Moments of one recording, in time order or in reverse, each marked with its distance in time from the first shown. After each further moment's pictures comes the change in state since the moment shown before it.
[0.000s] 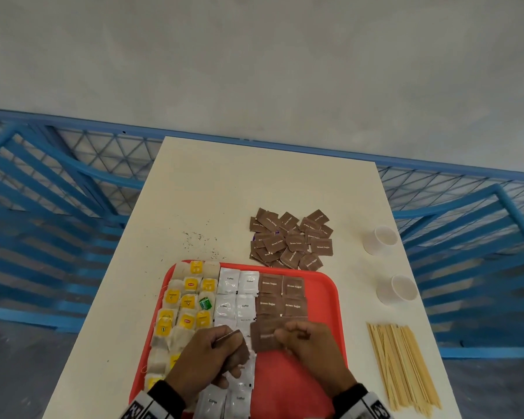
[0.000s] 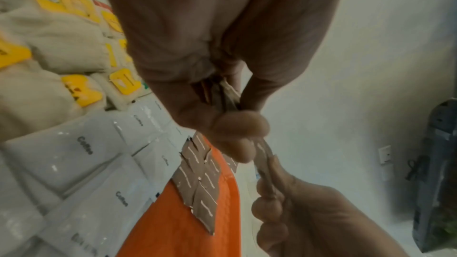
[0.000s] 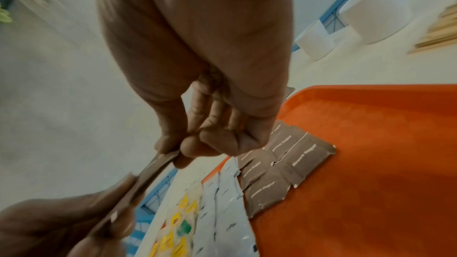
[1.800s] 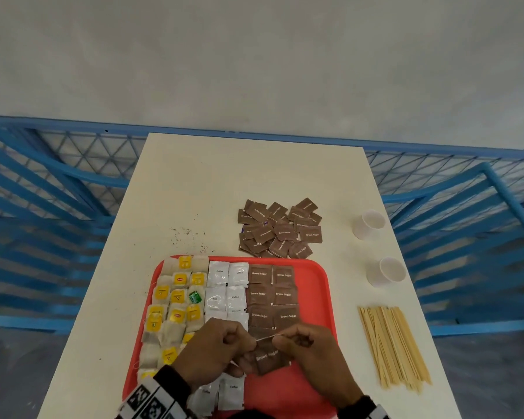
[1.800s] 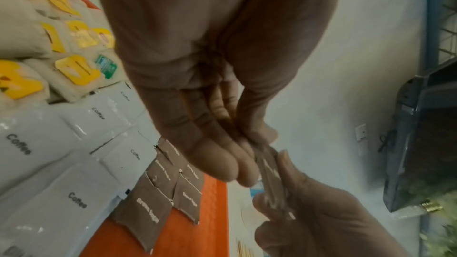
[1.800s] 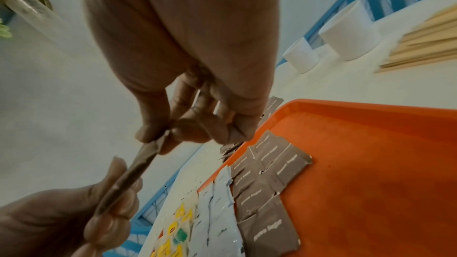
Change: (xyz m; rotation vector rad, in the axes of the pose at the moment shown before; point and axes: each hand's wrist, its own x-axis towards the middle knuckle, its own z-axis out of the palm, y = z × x) left_hand 0.005 0.013 0.023 0.122 -0.139 0.031; right_hand -0.036 0.009 -0.013 0.035 0.010 -0.162
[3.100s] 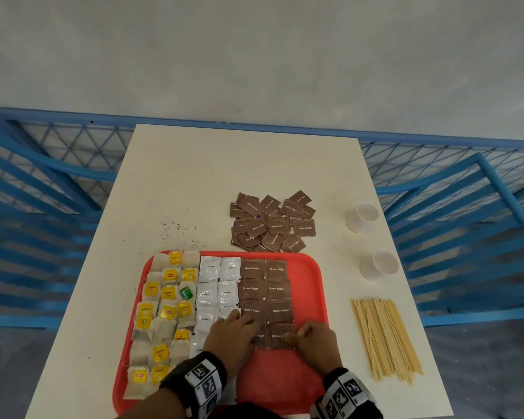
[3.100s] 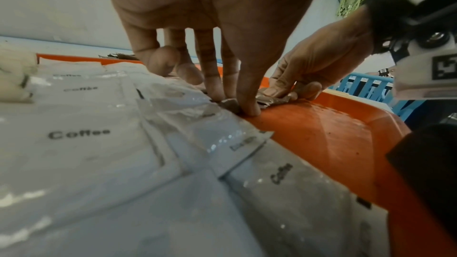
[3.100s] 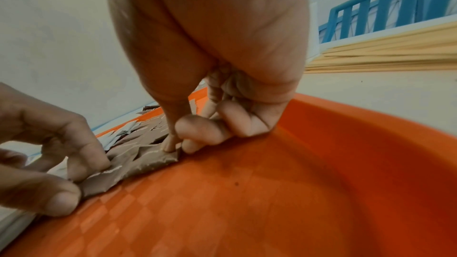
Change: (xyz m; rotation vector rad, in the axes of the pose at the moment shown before) left_hand 0.072 -0.053 0.035 1.267 0.093 0.302; right_hand 0.042 0.093 -0.019 -0.477 0.207 0.440
